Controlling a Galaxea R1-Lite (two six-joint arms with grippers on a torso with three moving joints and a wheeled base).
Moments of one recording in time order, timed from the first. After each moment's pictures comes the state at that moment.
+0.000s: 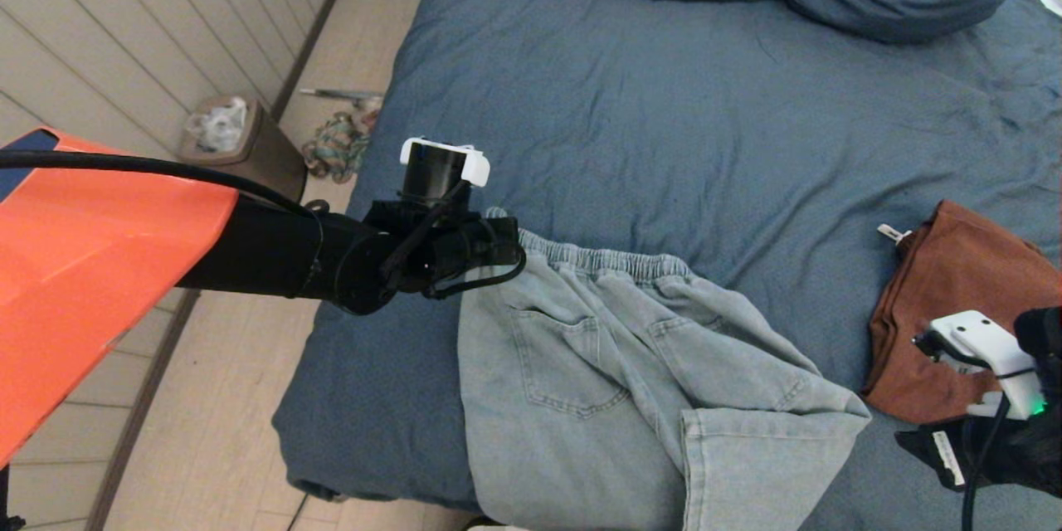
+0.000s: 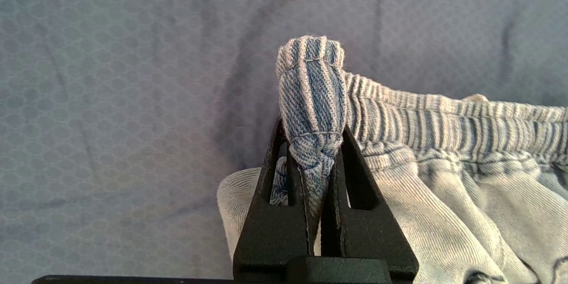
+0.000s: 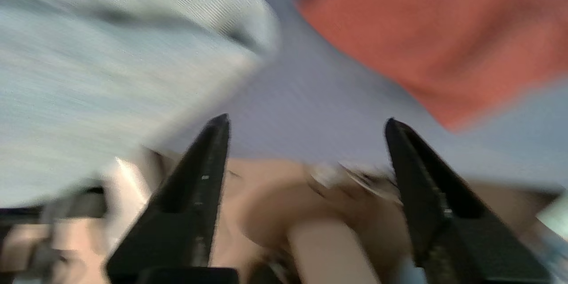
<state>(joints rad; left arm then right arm) -0.64 2.08 -1.43 -0.27 0.20 -0.32 -0.06 1.34 -0.49 -0.05 -0.18 -0.23</state>
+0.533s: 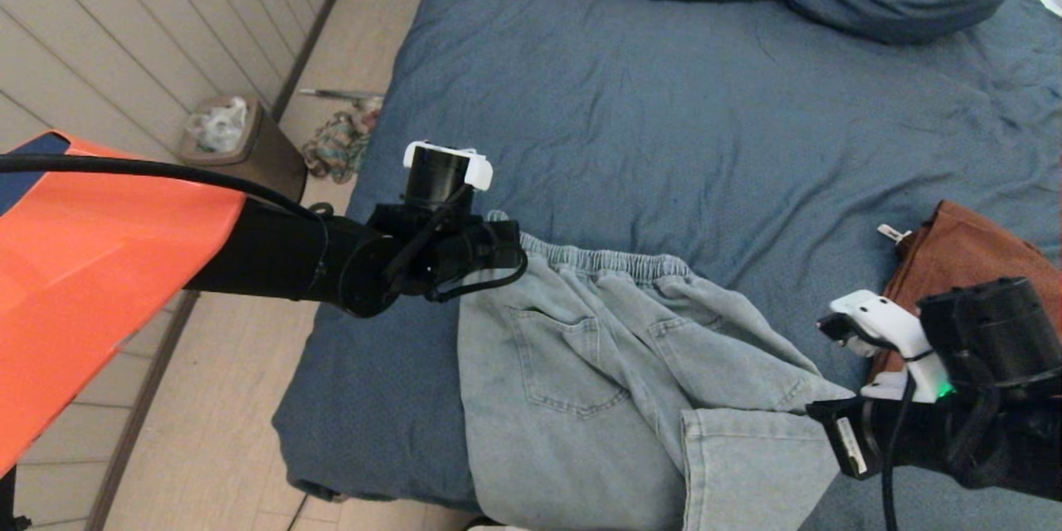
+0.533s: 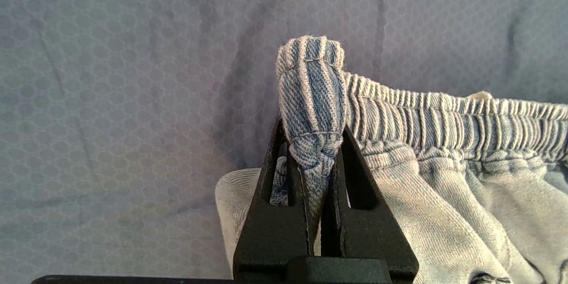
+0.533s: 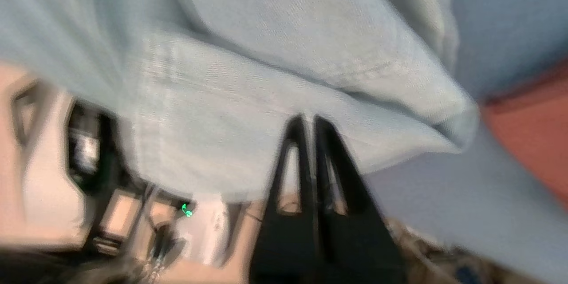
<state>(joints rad) -0.64 2.09 -1.43 -0.27 0.20 -0.32 0.33 1.40 -0.59 -0.04 -0.13 -0.04</state>
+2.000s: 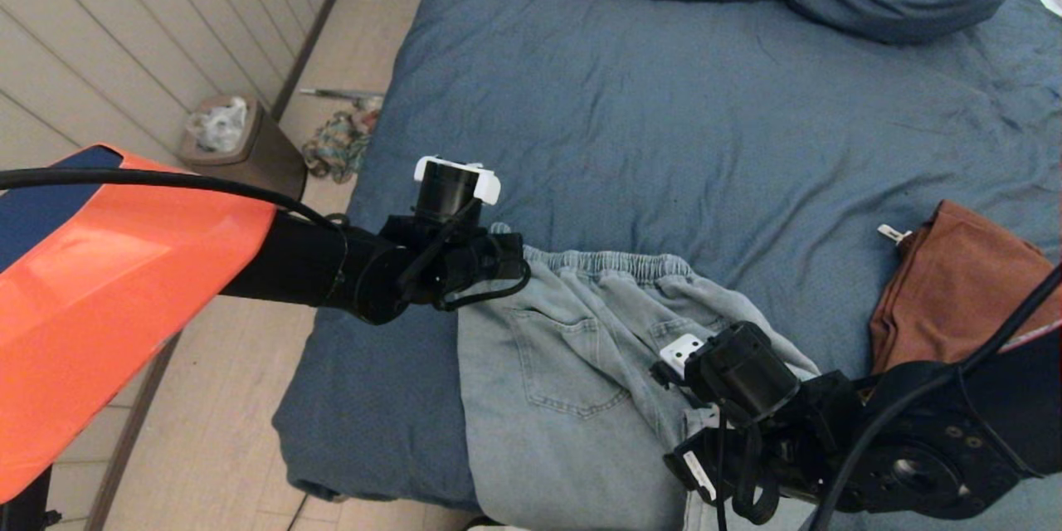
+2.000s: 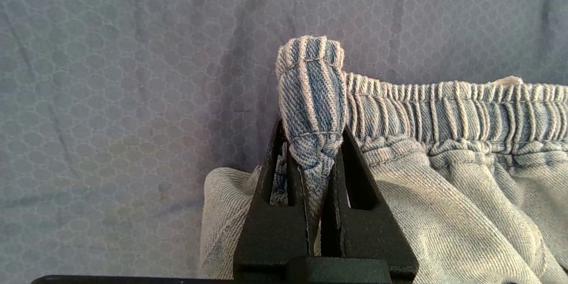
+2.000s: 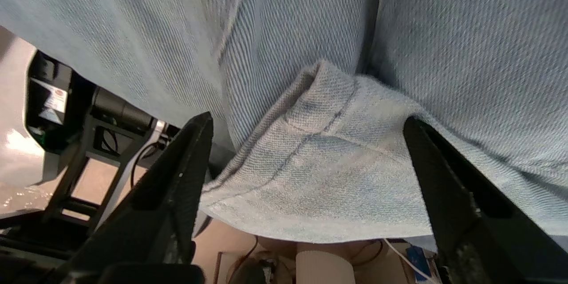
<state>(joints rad) -0.64 2.13 -1.44 -0.27 0.20 -0.32 0.65 1.78 -0.73 -0.05 -0.34 0.06</state>
